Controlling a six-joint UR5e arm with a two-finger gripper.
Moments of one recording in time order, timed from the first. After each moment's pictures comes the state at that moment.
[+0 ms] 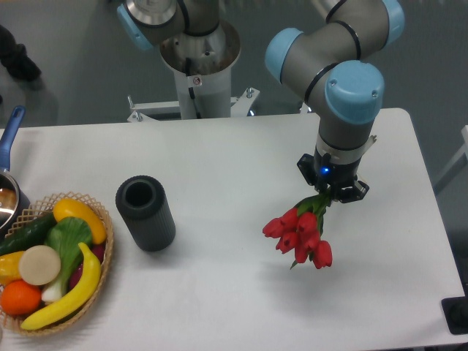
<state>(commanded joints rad) 2.63 -1.91 -1.51 -1.20 1.58 1.26</state>
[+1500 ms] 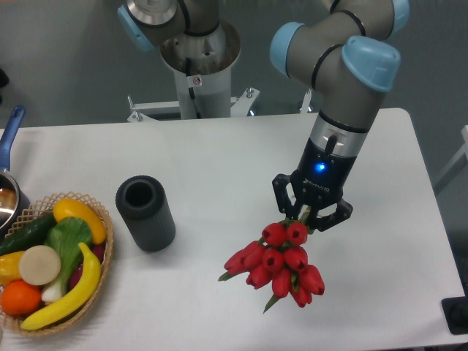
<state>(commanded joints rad) 2.65 -1.89 -1.50 -0.92 0.84 0.98</state>
